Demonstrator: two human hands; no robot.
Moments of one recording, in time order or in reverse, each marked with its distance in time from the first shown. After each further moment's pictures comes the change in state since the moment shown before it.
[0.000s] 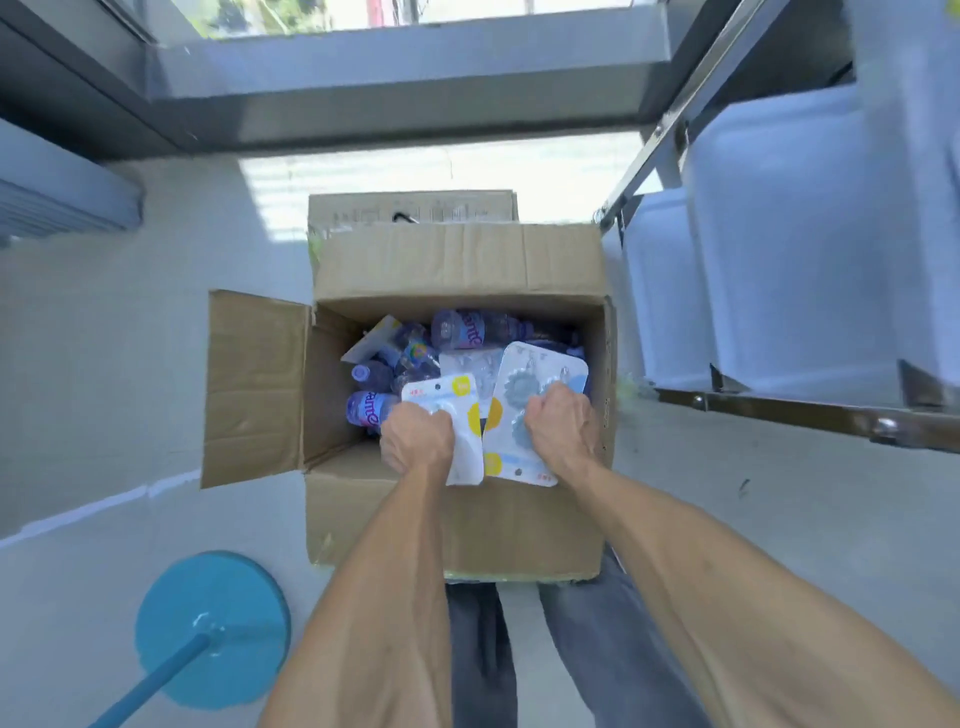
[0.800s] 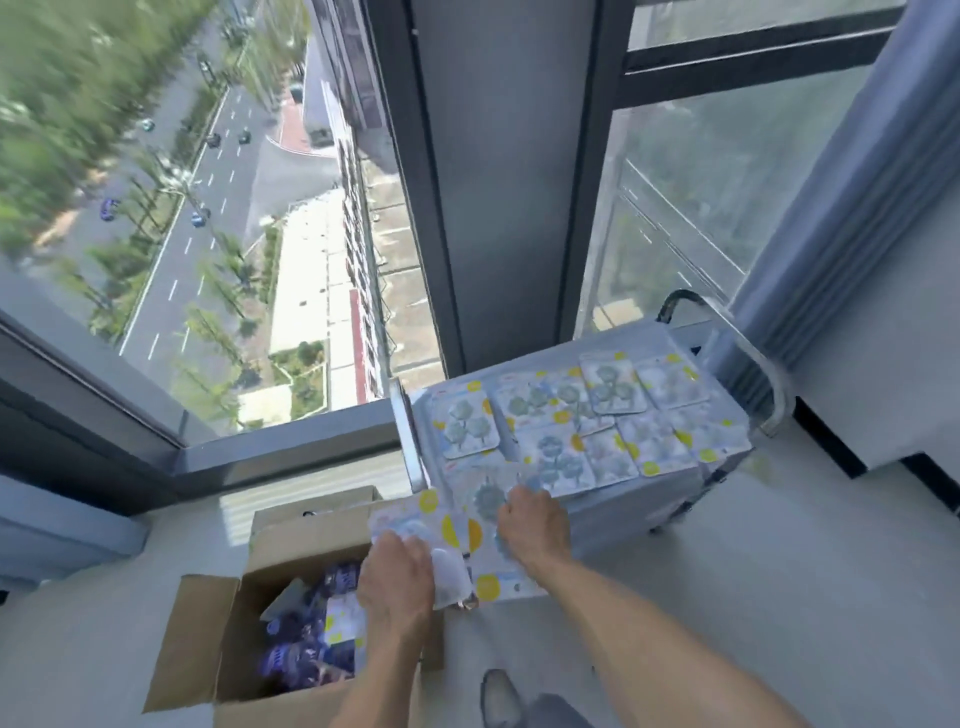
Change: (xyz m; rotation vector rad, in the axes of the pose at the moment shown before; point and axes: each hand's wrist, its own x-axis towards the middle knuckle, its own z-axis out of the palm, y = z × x) left_hand -0.557 0.133 -0.082 0.025 0.308 0.588; right_hand -0.235 0.185 -0.508 -0.030 0.299 -0.257
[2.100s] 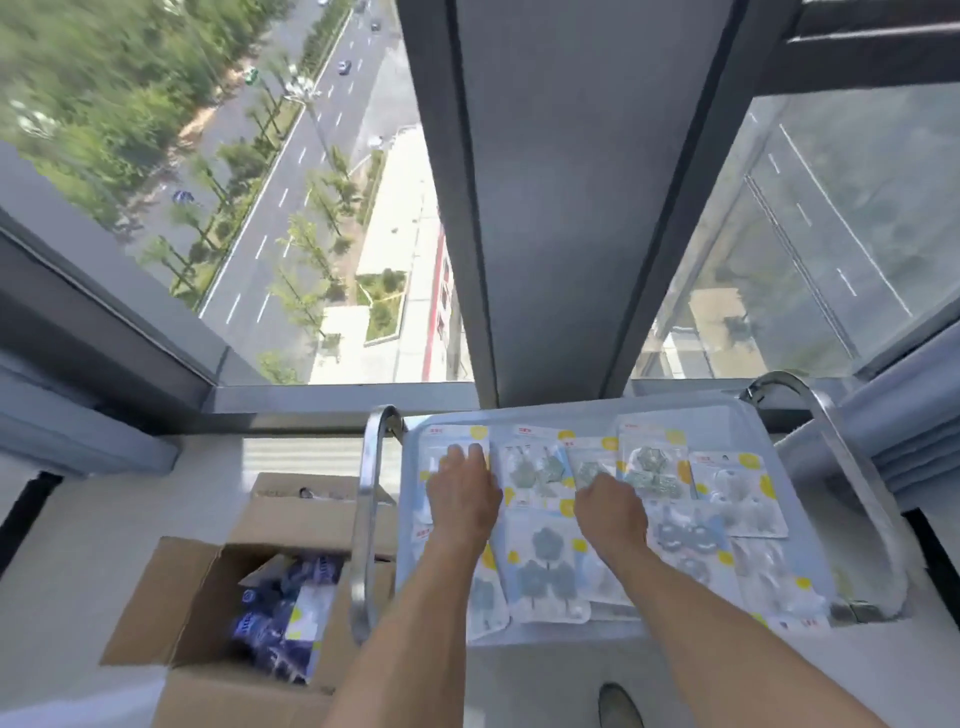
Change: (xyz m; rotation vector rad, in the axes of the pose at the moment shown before) left_hand 0.165 0.254 0.117 0.296 0.005 0.255; right_hand 0.272 0.114 -0.081 0.059 -0.092 0.118
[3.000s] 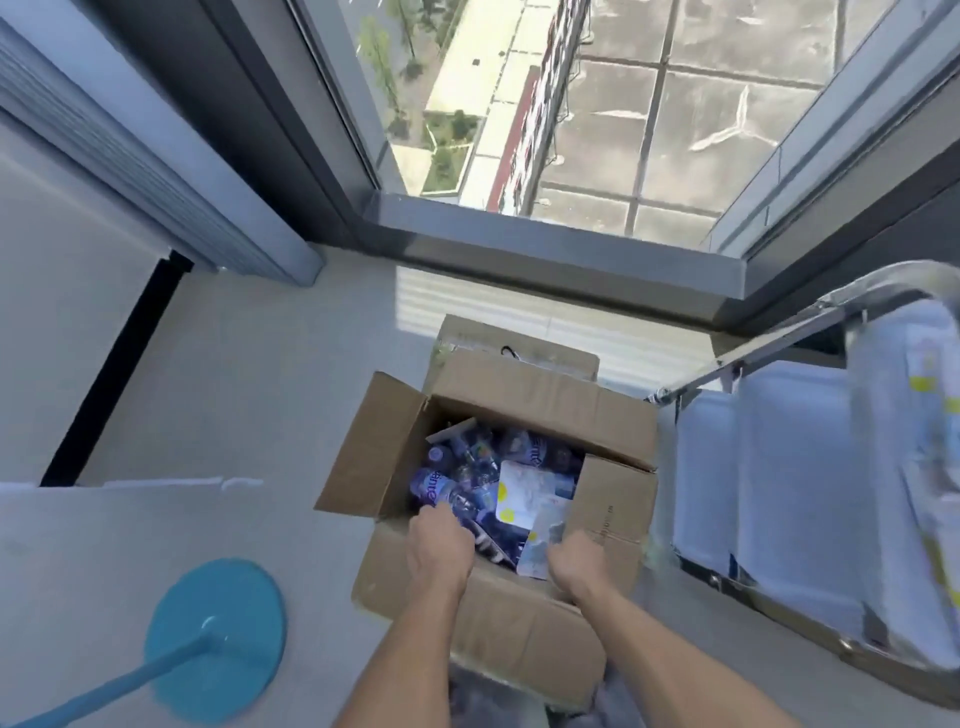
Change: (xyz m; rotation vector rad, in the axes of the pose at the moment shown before) left_hand -0.023 -0.635 0.145 -0.211 -0.402 -0.565; right_hand -0.182 -0.314 0.551 -0.094 -0.572 0.146
